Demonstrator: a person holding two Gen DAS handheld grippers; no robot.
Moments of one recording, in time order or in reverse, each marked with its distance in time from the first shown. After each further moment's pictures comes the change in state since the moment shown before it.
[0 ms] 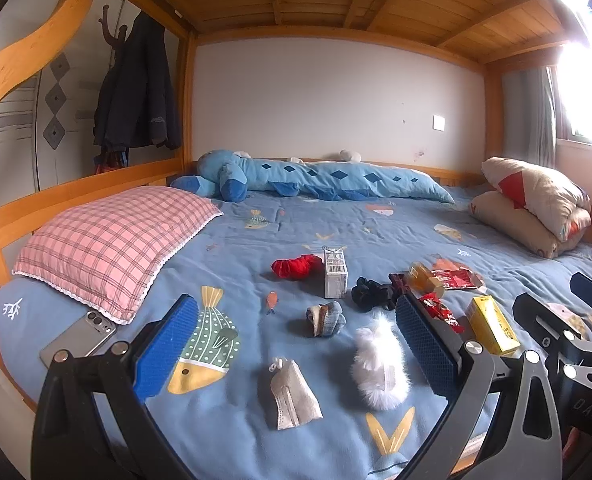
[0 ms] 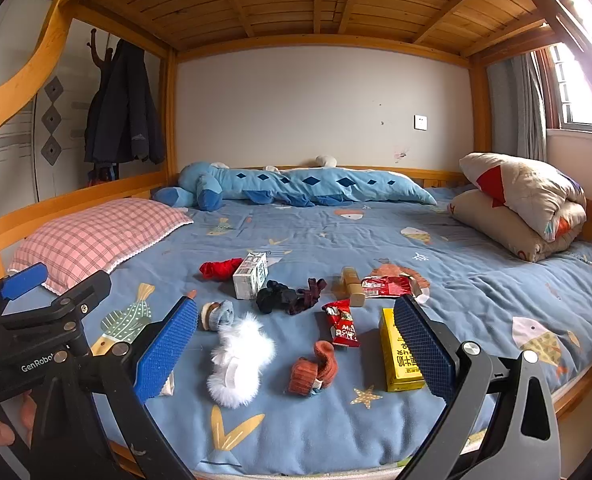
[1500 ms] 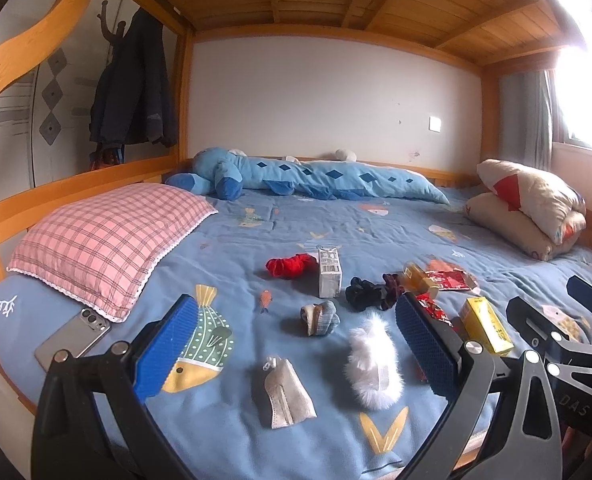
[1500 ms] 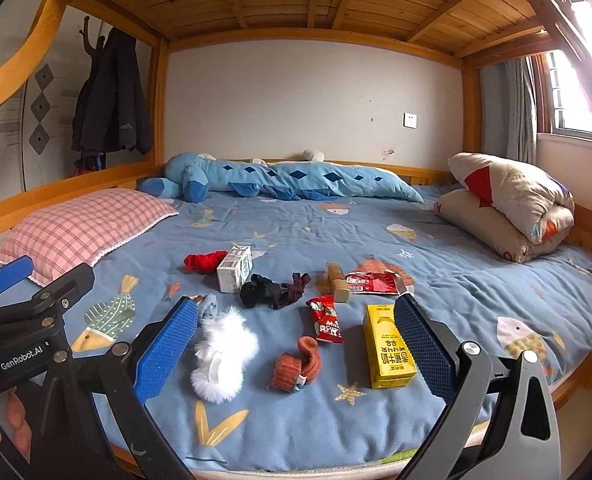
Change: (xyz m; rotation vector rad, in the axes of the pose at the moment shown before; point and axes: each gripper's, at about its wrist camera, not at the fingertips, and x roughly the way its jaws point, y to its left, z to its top) left arm -0.002 0.000 0.001 -0.014 0.001 -0.020; right arm 0.004 -0.003 -0.003 -0.014 0.018 -0.045
